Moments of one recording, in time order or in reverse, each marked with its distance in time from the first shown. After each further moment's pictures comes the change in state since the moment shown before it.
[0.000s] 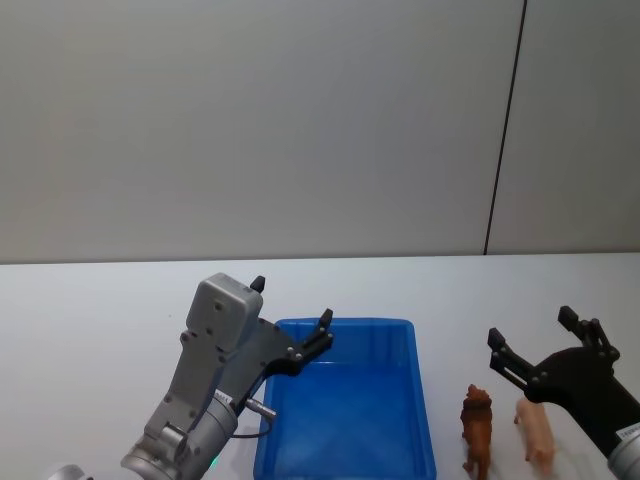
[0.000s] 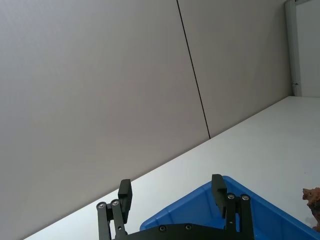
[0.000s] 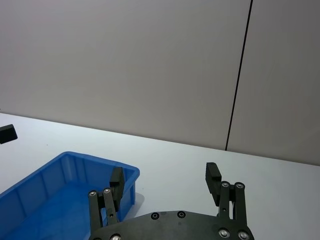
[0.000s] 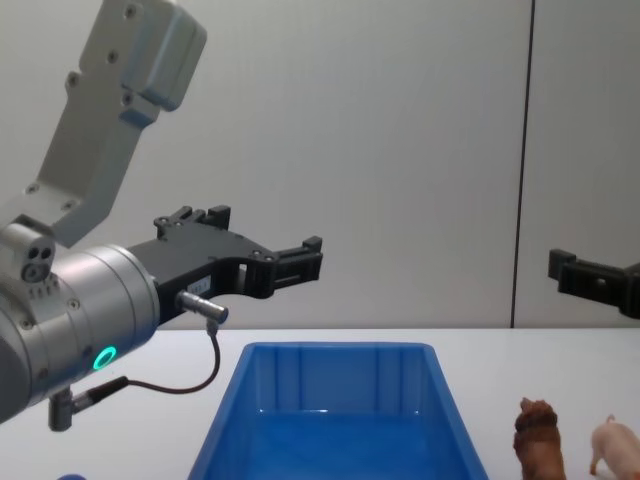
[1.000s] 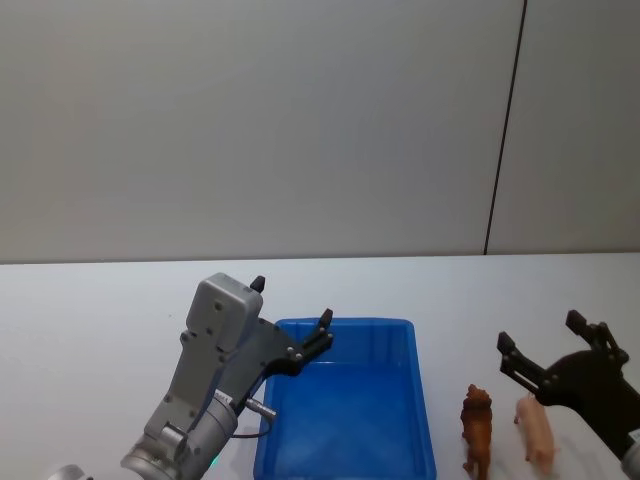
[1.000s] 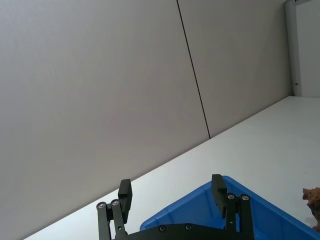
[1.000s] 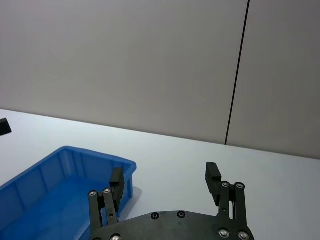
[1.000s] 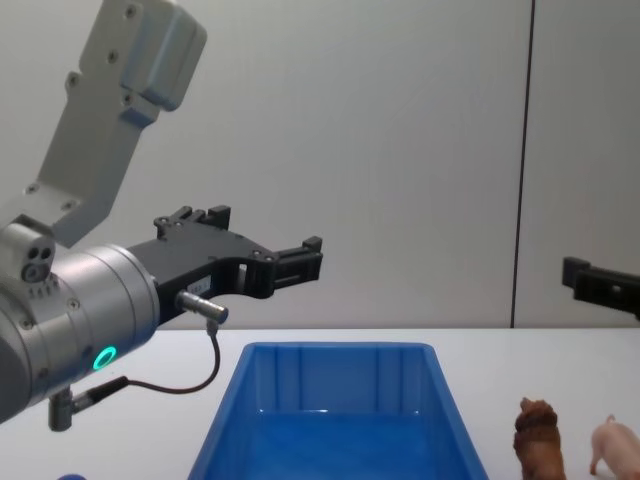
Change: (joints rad) left arm 0.000 0.000 0.000 0.000 0.000 0.000 0.000; right arm -0.001 0.021 0.020 0.011 0.034 0.005 0.030
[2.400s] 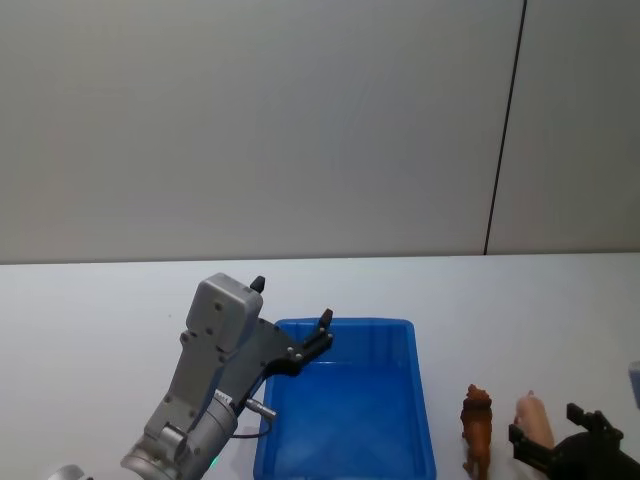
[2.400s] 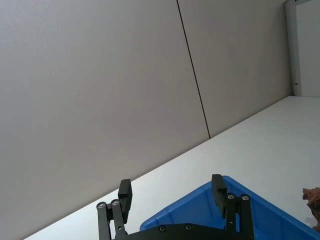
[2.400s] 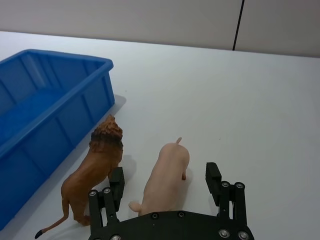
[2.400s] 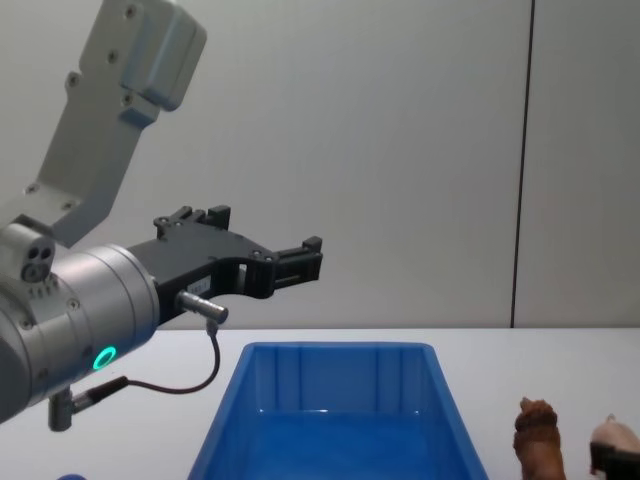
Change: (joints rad) left arm 0.000 0.000 0.000 0.000 0.000 0.000 0.000; right arm 0.042 0.020 0.010 0.233 0.033 0.143 0.132
